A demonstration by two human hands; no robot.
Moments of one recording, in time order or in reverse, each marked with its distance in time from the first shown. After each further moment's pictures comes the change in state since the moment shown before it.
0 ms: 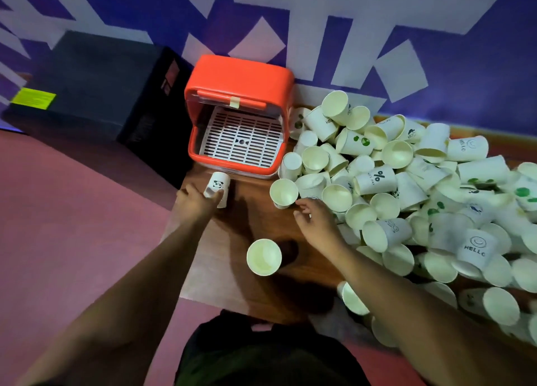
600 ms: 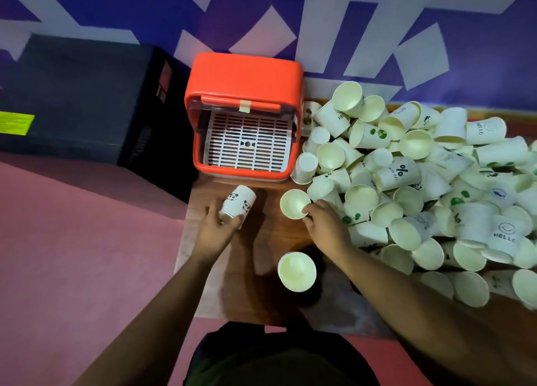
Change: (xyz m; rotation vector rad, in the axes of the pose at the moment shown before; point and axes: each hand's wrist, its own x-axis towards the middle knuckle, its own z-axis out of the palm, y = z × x) left_hand -0.003 -0.023 -0.016 -0.363 -0.290 0.298; right_hand 0.023 -0.019 0.045 -0.390 0.044 -0.030
